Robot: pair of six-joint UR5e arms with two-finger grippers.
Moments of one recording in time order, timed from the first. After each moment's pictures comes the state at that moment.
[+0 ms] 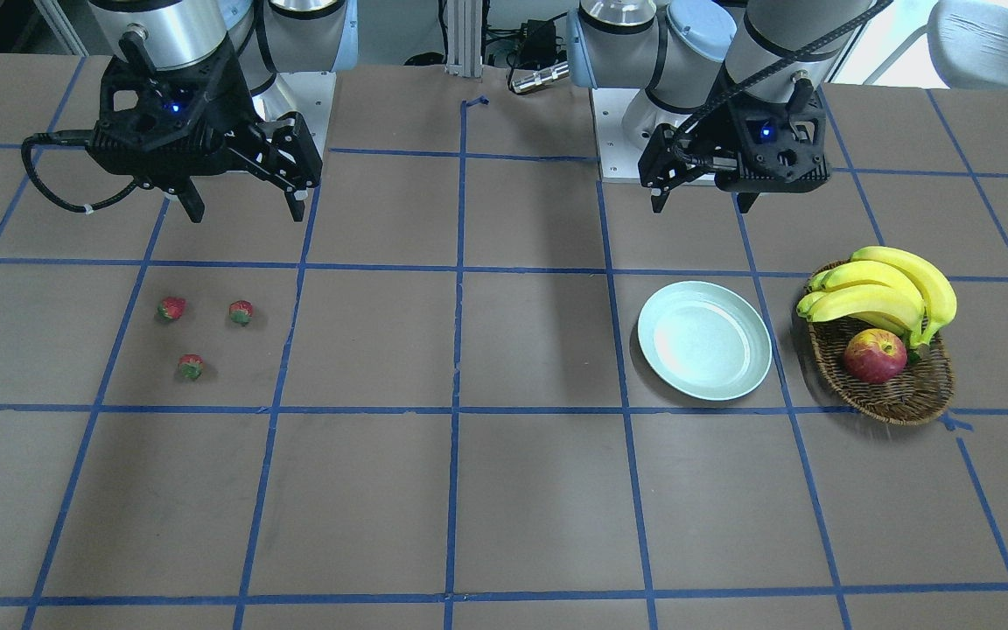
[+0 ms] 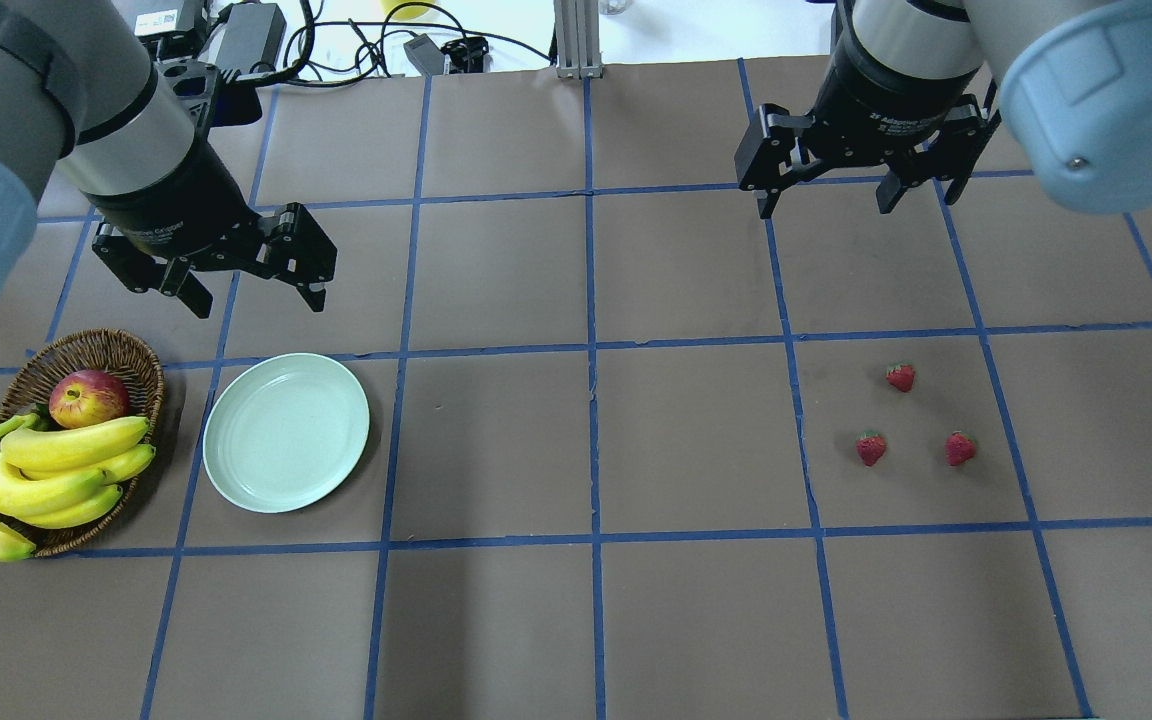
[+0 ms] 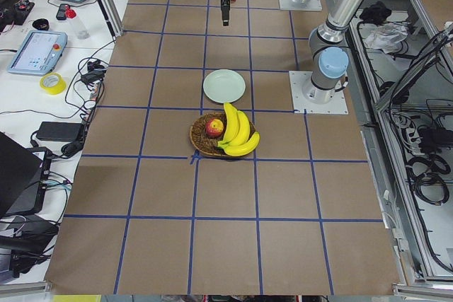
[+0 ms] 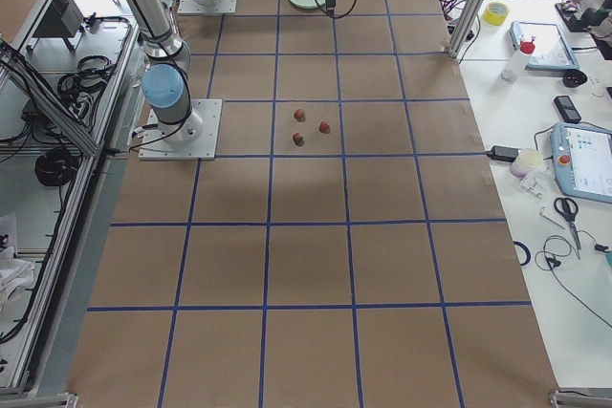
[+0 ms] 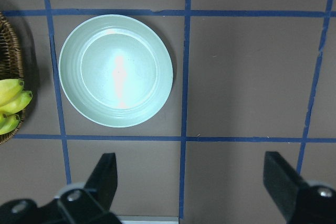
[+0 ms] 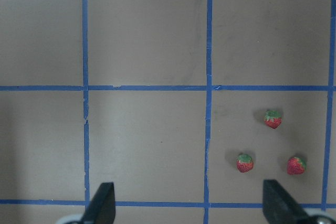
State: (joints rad) left arm -1.55 -1.49 -1.67 -1.59 1.58 -0.01; right arm 1.66 -1.58 1.55 -1.63 -1.55 0.08
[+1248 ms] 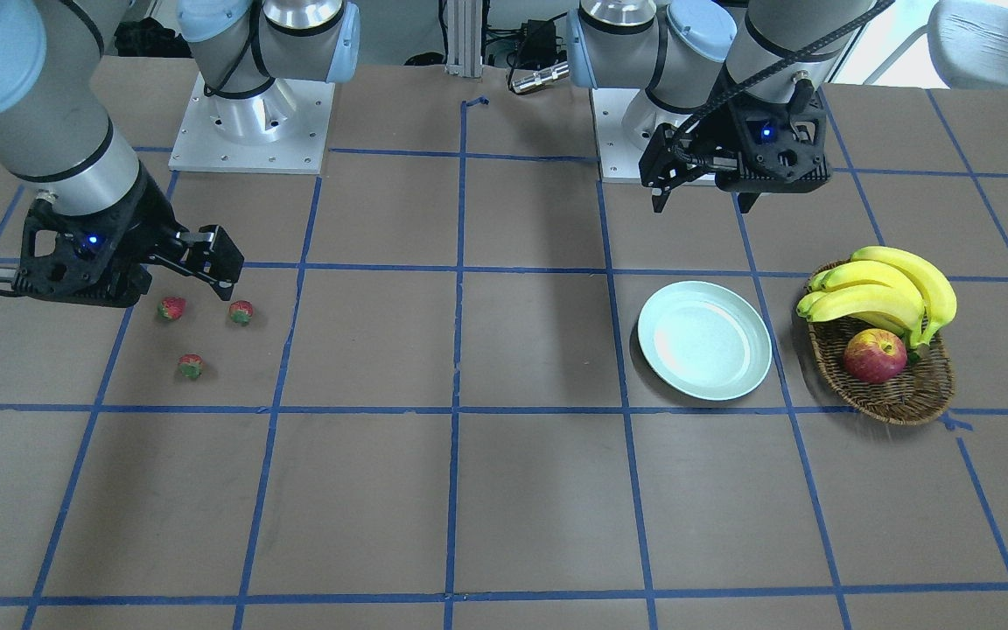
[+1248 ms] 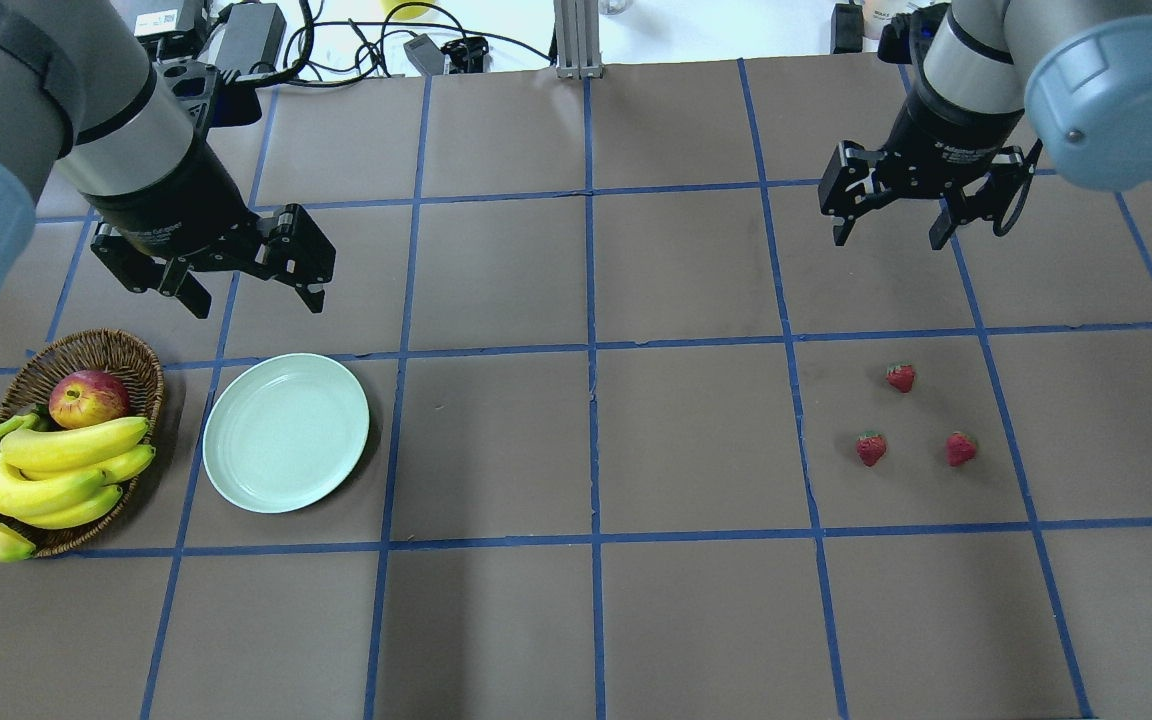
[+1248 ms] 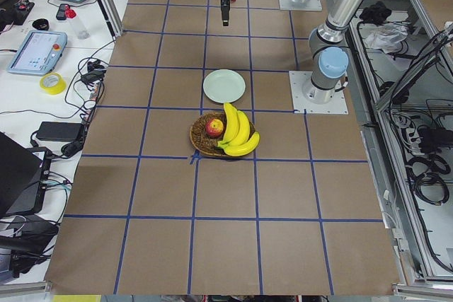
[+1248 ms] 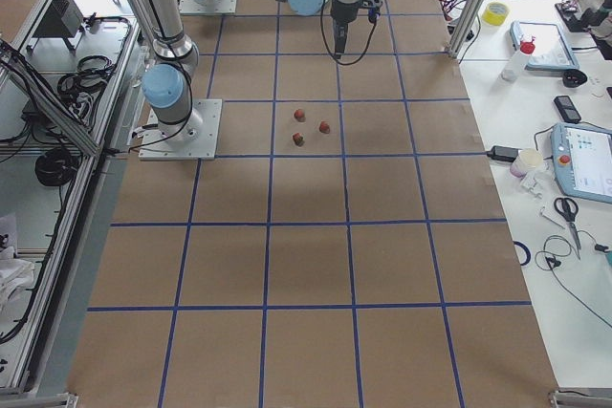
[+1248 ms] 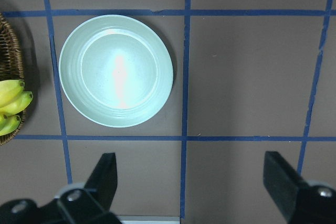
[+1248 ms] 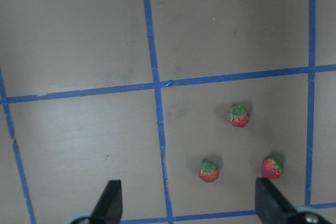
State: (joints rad) left arm -1.55 -1.49 -1.67 -1.60 1.59 0.00; right arm 1.47 -1.46 1.67 -1.72 -1.55 0.00
